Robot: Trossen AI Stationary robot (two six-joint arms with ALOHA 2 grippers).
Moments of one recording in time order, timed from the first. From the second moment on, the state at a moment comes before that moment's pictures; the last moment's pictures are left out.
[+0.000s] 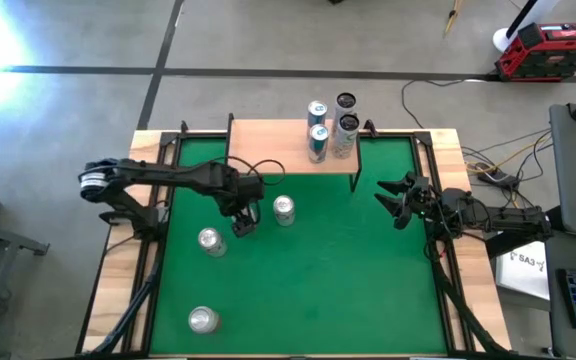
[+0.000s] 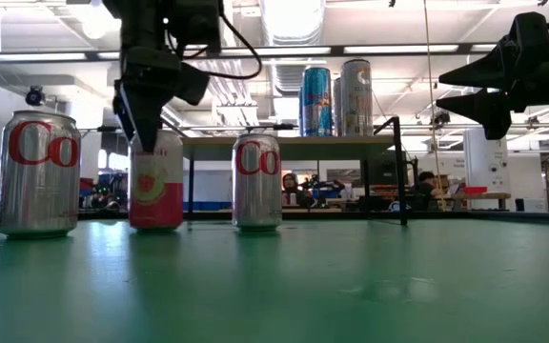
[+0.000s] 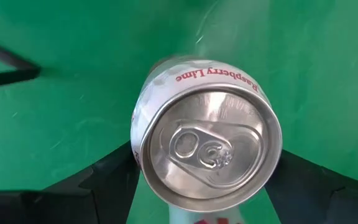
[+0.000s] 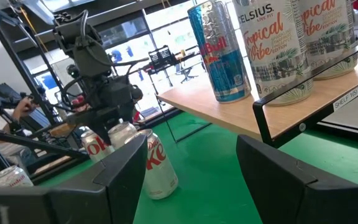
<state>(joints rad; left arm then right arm) 0.11 1.55 1.16 -1.06 0.06 -0.42 -0.07 0.02 0.01 0.06 0.29 0.34</state>
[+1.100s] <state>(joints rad) 0.11 1.64 1.25 -1.06 -0.01 -0.54 -0.07 0.02 0.01 0.06 0.29 0.34</state>
